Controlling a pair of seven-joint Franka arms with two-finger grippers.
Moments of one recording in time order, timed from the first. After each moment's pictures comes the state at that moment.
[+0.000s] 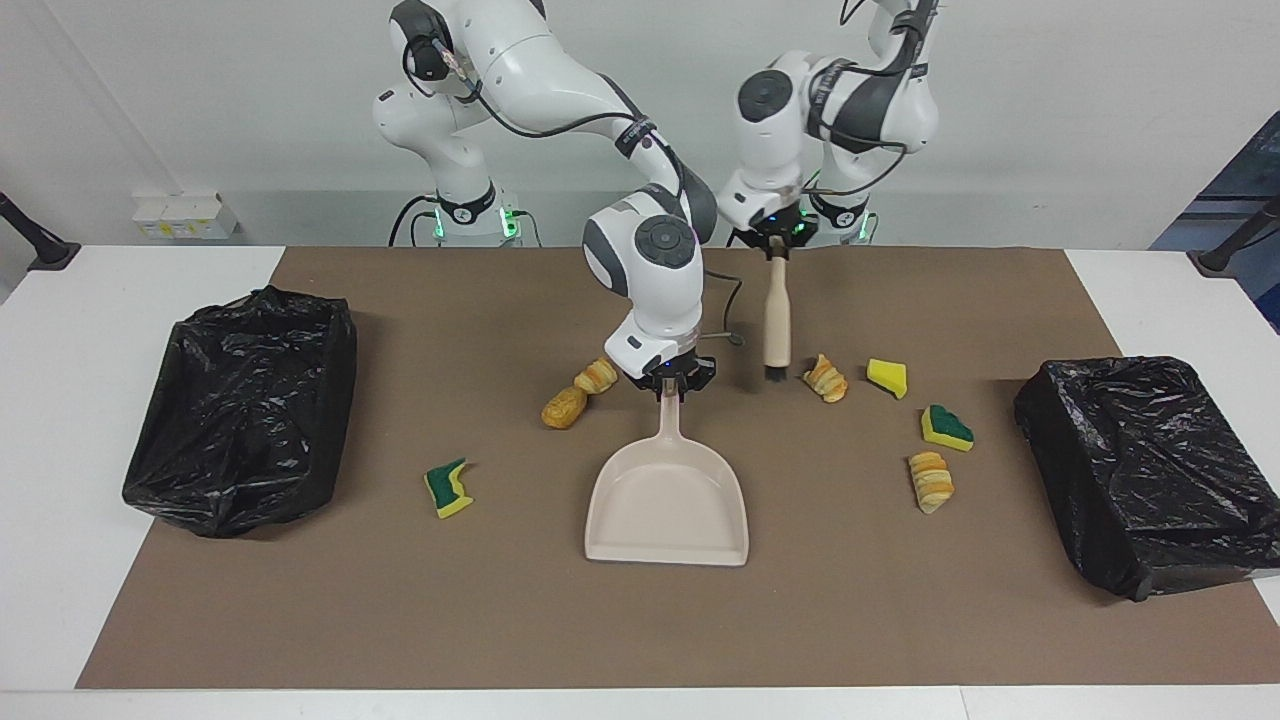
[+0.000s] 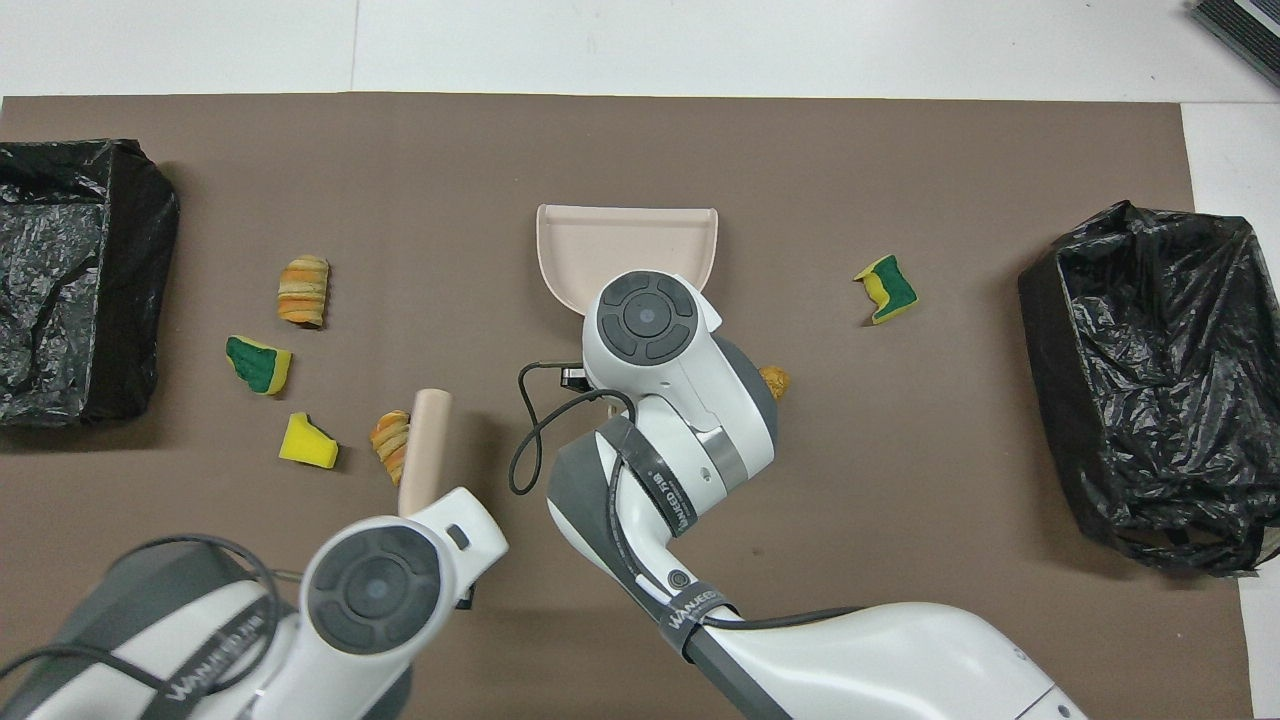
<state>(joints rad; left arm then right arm) -0.57 -0.30 -0.01 -2.36 0.16 1.80 -0.49 0.61 0.49 0.01 -1.60 0.04 2.11 0.63</state>
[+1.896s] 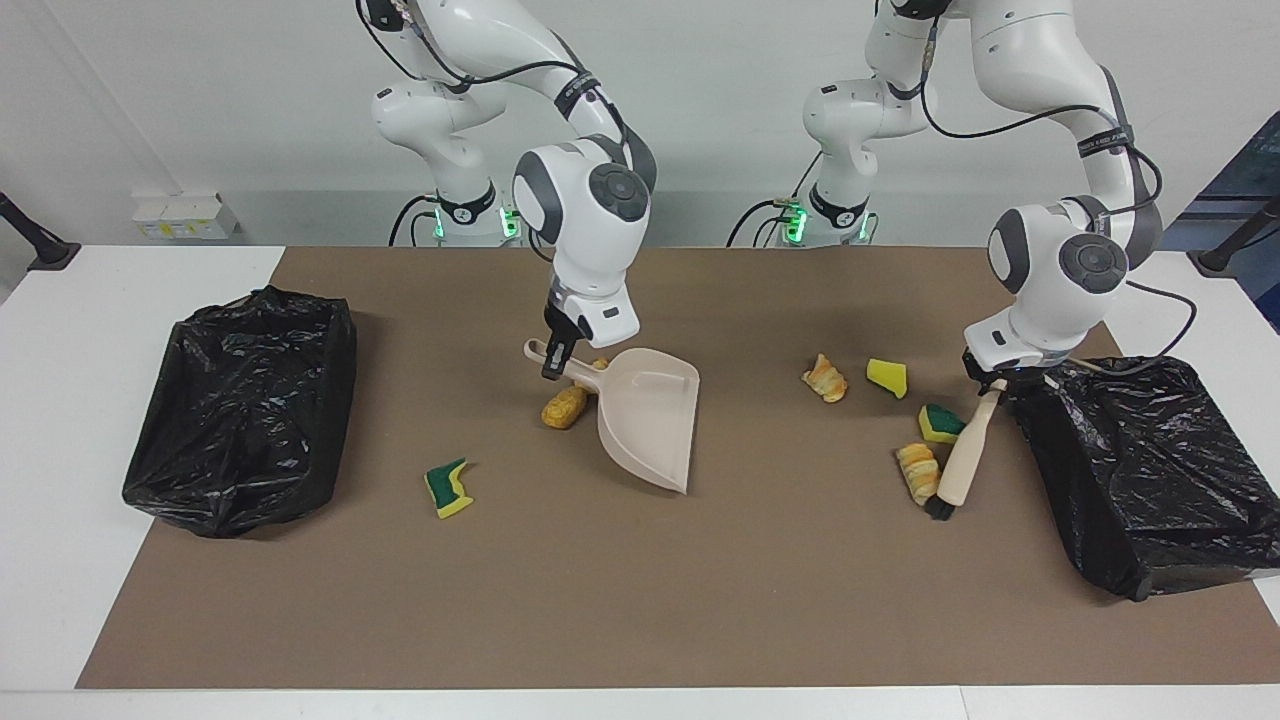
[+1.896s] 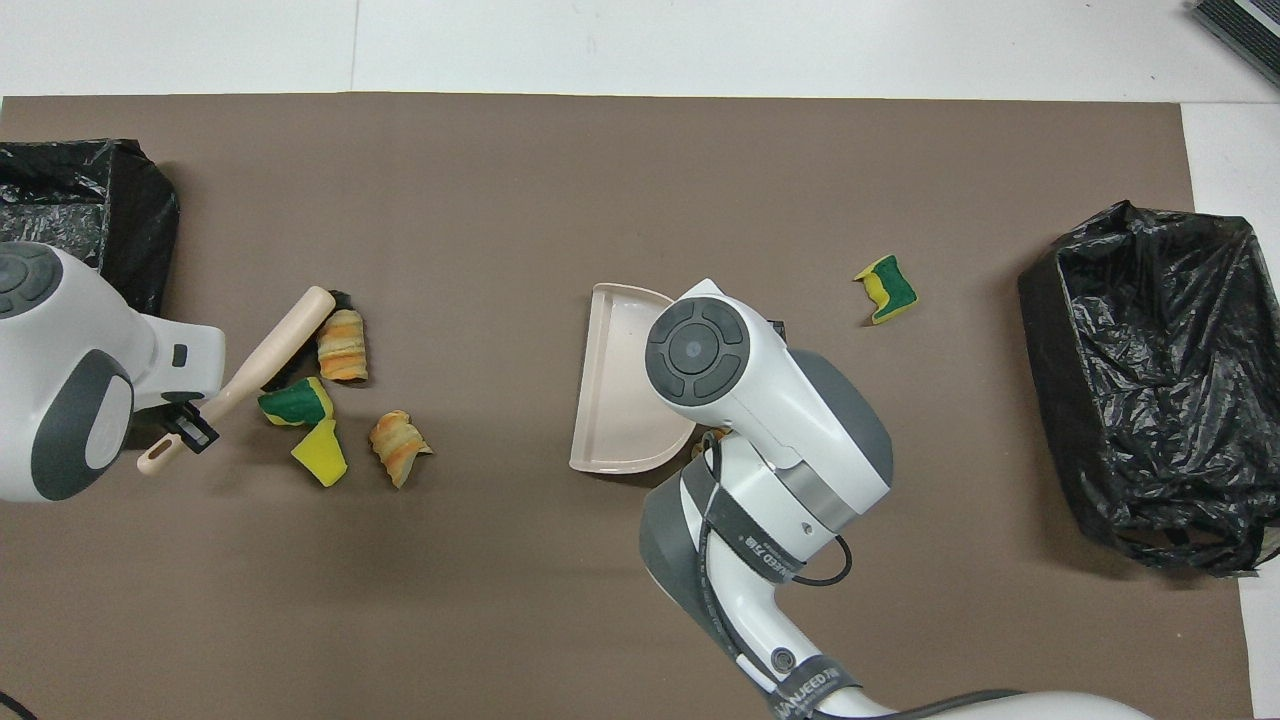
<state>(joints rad) 0.03 0.09 -0.03 -2.10 0.23 1.96 0.66 0.55 0.26 0.00 -1.77 -0.31 1.85 -0.75</state>
